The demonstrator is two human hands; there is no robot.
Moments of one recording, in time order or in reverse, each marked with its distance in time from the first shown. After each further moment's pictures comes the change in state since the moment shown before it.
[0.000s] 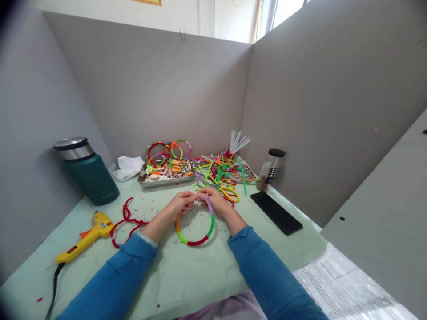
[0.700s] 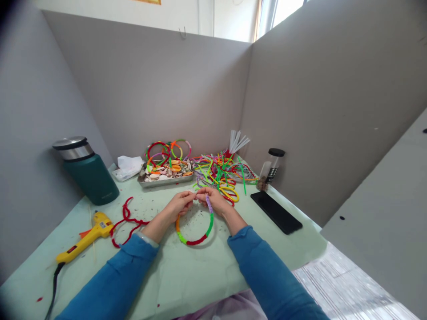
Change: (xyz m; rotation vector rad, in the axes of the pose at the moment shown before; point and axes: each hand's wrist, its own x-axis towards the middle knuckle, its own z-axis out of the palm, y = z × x) left_hand 0.001 -0.005 0.000 0.007 0.064 -0.008; right_hand 0.001 0.002 -0.001 0.013 -0.014 0.005
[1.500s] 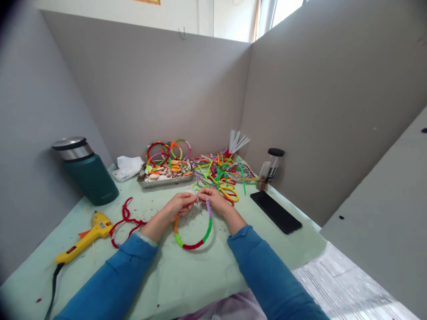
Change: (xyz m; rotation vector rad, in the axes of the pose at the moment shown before) left_hand -0.004 0.005 -0.003 -0.036 -0.128 -0.032; right_hand 0.000 0.004 -0.004 -0.018 -0.041 -0.006
